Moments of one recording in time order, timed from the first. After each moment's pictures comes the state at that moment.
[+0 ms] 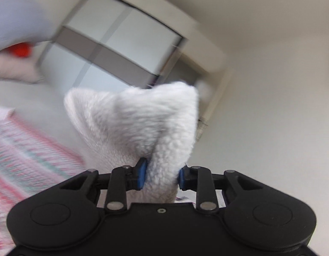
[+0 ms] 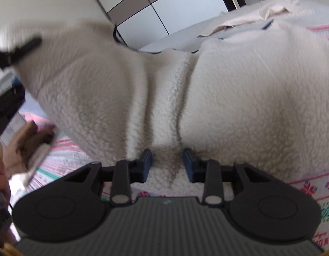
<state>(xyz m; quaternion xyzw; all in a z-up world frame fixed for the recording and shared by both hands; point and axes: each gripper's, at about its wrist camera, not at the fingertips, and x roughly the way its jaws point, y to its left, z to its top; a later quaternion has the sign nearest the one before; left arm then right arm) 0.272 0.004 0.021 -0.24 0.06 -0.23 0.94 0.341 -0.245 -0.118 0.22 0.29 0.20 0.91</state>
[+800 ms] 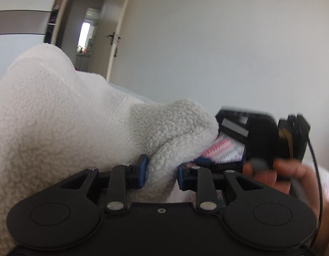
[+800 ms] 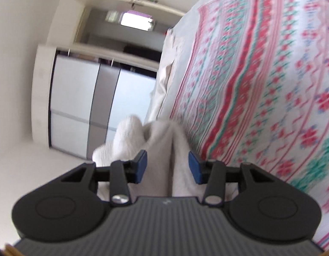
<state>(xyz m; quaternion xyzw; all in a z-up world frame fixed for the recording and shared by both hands) 0.295 -0.194 -0.046 -0.02 0.19 -0.45 0.87 0.284 -0.525 -0.157 0.62 0.11 0.05 0.77</state>
